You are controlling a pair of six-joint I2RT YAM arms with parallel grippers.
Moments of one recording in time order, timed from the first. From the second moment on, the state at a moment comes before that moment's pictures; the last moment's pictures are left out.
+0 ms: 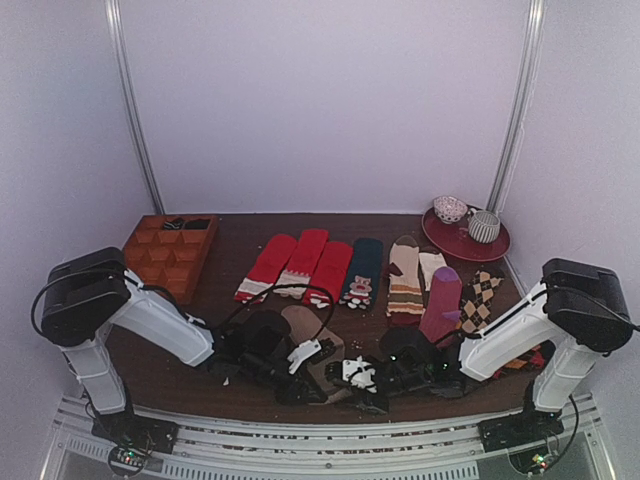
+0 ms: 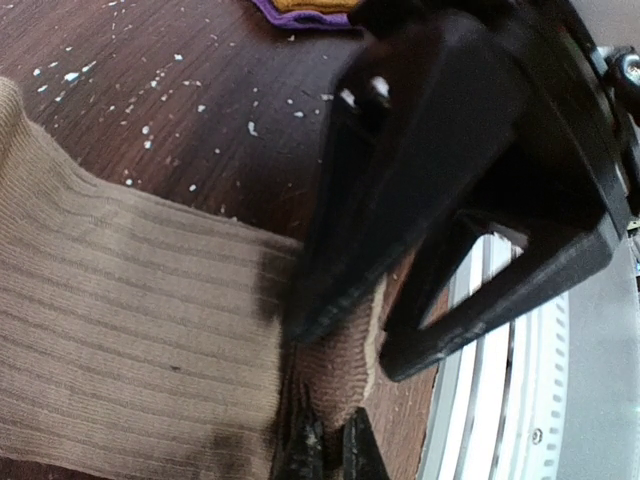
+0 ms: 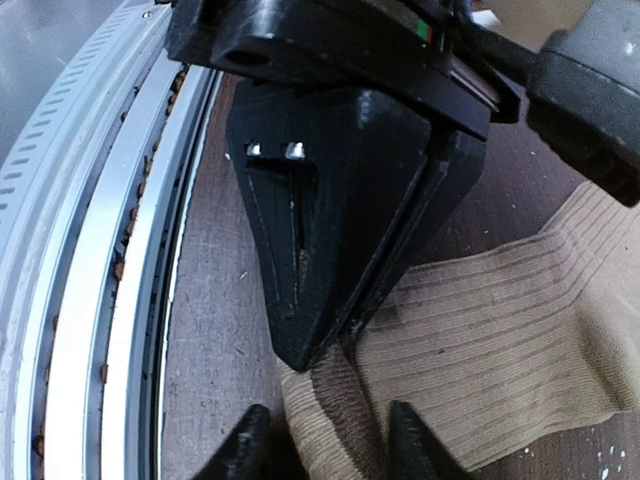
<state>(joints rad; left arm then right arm) -1.09 1.79 0.67 0.32 0.51 -0.24 1.16 1.69 0.53 0.52 -0.25 -0.26</state>
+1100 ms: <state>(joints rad) -1.10 1.35 0.40 0.54 0.14 0.05 0.93 1.87 0.63 0.55 -0.65 0.53</state>
